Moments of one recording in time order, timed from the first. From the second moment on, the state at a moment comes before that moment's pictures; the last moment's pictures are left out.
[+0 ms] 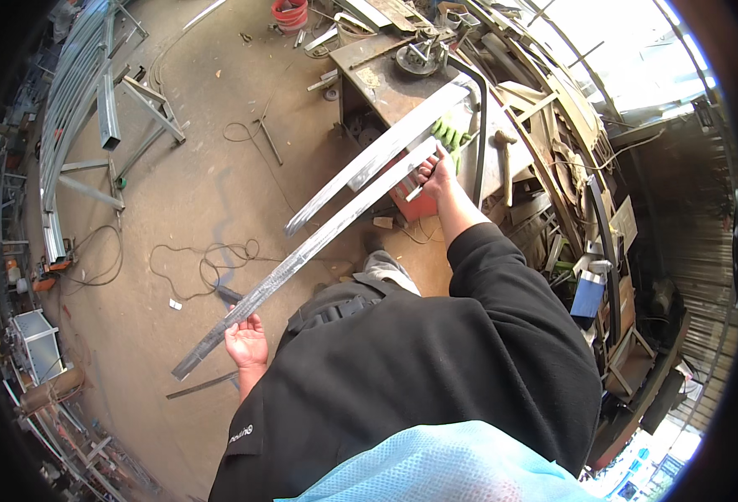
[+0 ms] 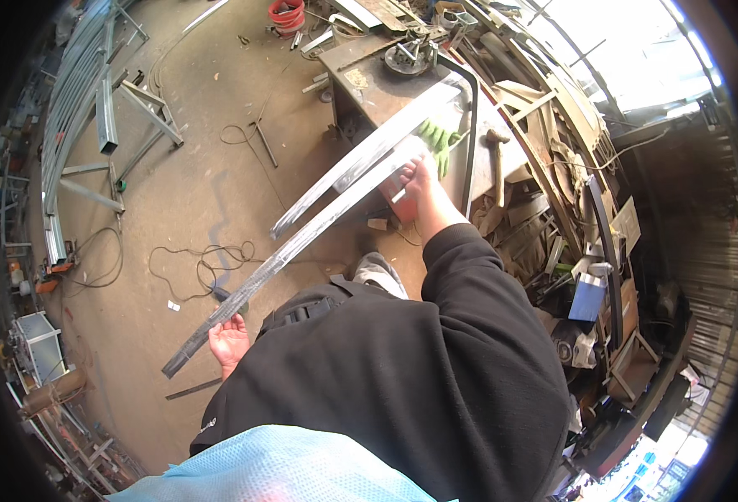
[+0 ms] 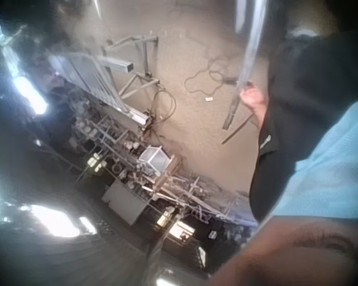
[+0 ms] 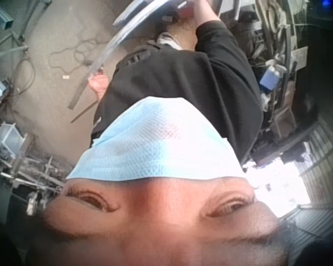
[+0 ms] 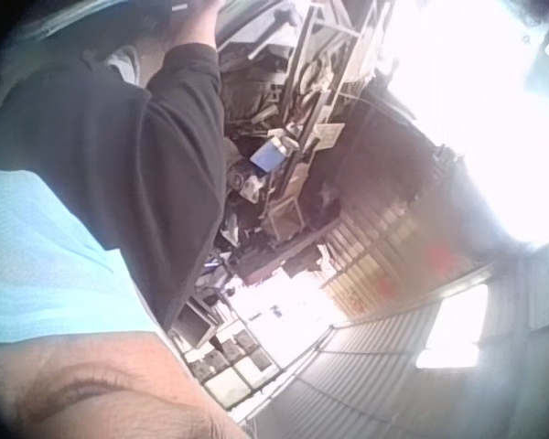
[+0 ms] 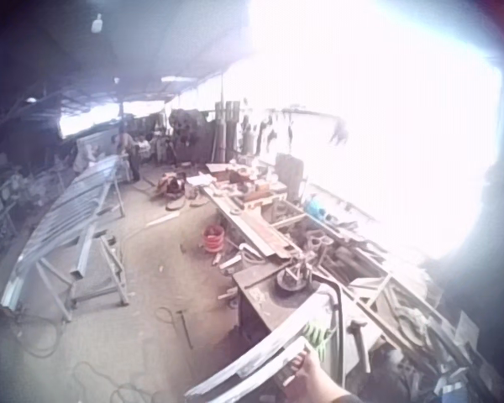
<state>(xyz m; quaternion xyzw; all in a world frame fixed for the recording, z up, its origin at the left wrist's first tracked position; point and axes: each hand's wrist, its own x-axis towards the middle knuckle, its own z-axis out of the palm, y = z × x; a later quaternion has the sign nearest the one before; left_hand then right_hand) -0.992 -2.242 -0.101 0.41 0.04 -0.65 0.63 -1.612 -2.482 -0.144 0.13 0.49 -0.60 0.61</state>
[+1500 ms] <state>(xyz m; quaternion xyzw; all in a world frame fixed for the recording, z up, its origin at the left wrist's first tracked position) -1.409 -2.488 -0.229 0.47 0.19 -0.72 0.47 -1.791 -2.320 -0.104 0.06 0.58 -0.48 0.66</state>
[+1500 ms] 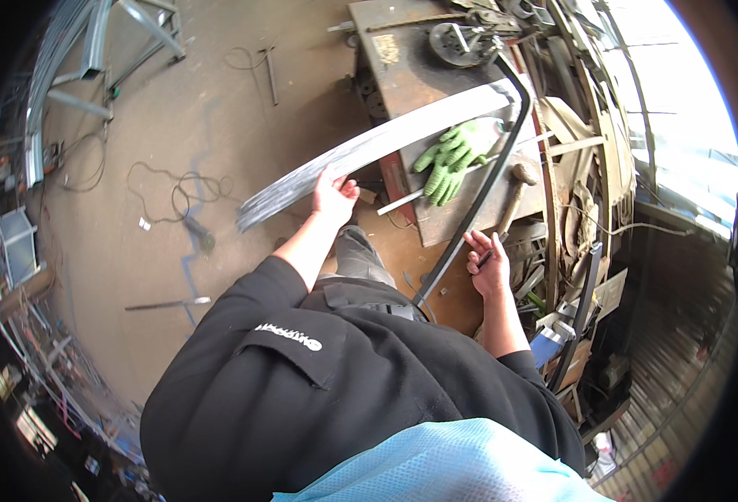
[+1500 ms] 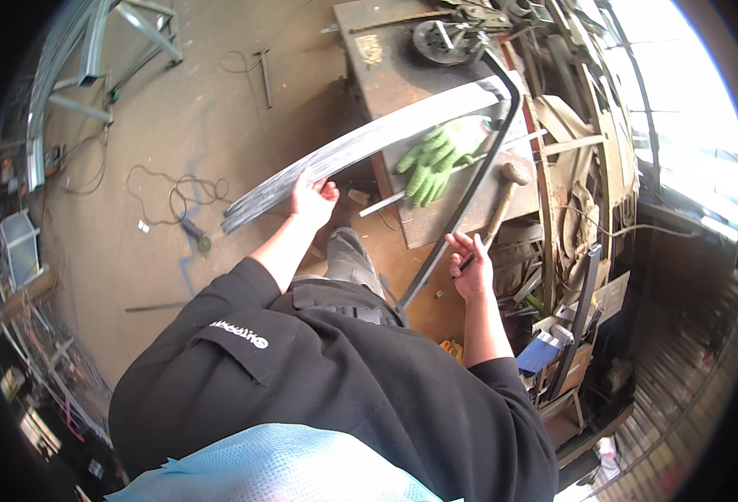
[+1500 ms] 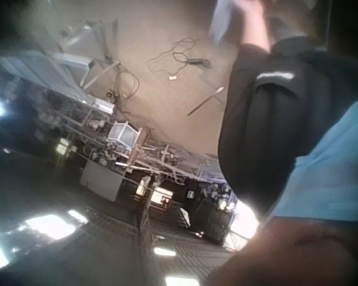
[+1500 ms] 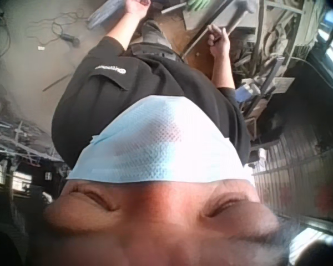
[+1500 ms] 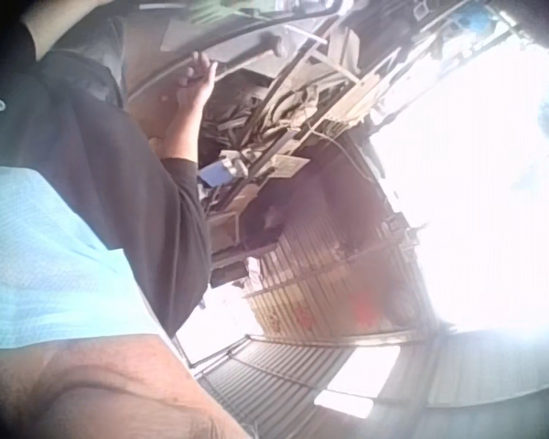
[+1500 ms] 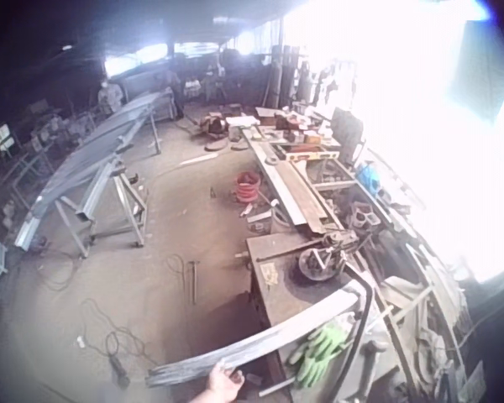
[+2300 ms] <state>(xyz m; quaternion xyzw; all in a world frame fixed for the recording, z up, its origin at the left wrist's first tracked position) -1.056 -2.082 -0.192 0.85 -0.27 -0.44 0.07 -1.629 -2.395 -0.121 -0.16 0.62 -0.25 0.73</state>
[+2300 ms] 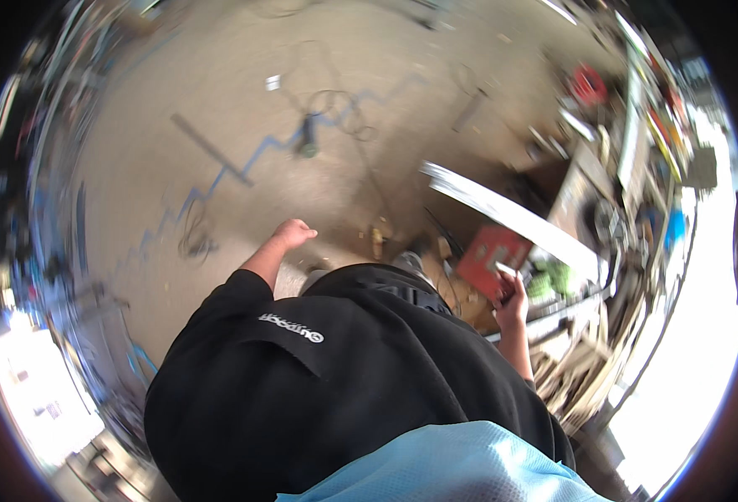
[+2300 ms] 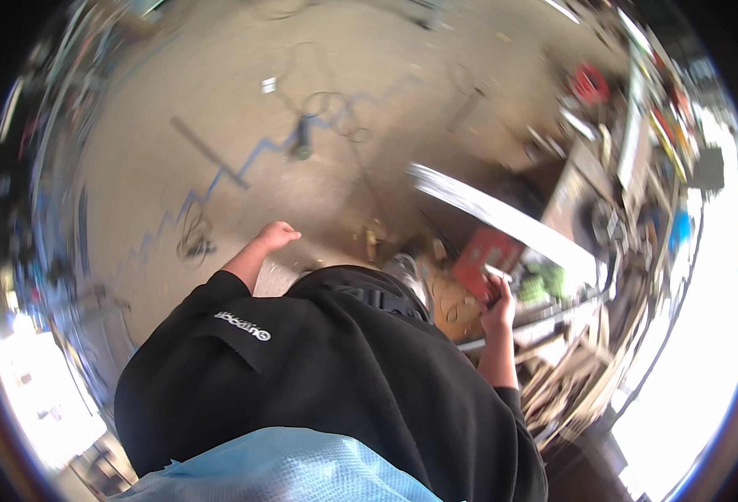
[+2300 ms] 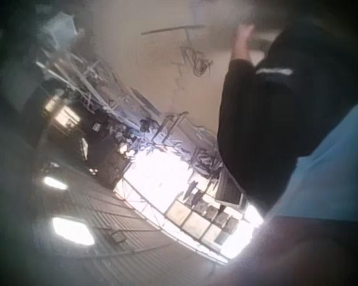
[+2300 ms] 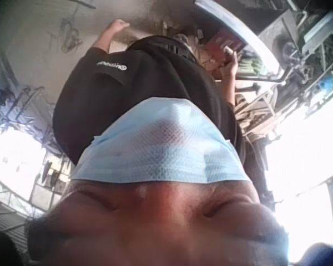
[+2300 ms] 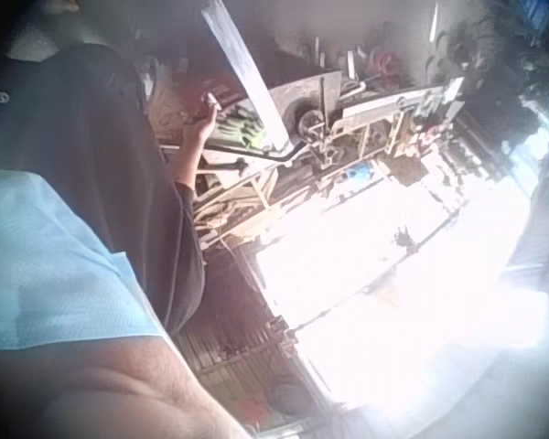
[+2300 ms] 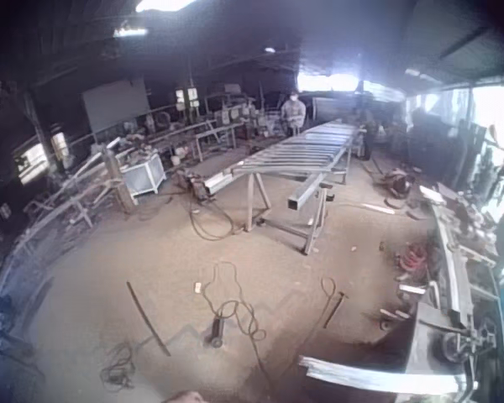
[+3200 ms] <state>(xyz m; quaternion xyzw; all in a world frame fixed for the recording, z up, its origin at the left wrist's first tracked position) -1.271 -1.576 -0.237 0.70 0.39 -0.41 0.43 -0.937 -2.211 -0.238 -0.71 0.31 0.42 0.47</state>
